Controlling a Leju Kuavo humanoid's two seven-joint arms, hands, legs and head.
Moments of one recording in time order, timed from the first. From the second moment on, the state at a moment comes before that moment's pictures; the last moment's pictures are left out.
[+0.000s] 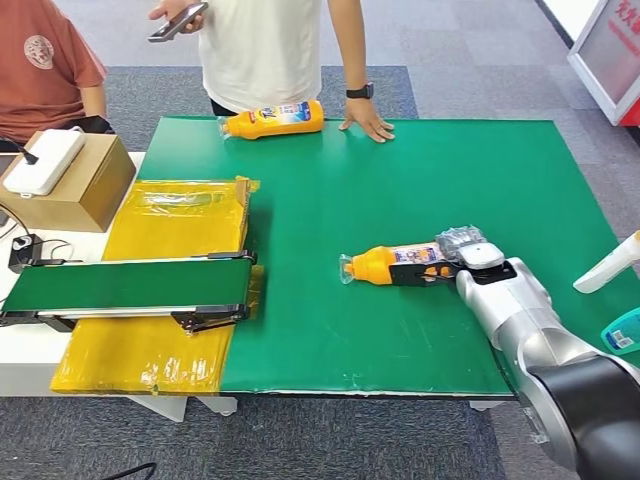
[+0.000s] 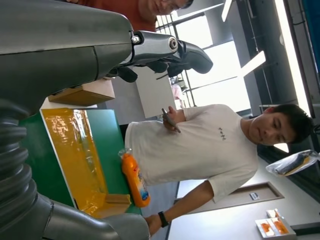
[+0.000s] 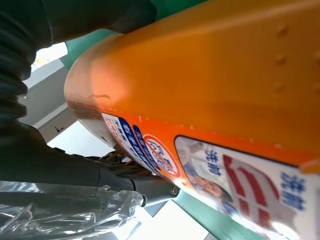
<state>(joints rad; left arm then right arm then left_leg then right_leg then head) 0.19 -0.04 0.42 -2.05 0.19 -0.38 -0.35 -0.82 -0.16 0.27 -0.41 1.57 0.21 0.01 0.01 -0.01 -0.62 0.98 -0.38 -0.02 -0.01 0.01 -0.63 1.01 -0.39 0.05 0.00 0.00</state>
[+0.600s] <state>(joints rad) 0.18 -0.04 0.42 -2.05 0.20 -0.38 -0.35 -0.82 -0.16 0.22 -0.42 1.25 0.17 -0.15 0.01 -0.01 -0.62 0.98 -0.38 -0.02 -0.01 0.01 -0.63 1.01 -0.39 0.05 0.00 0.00</state>
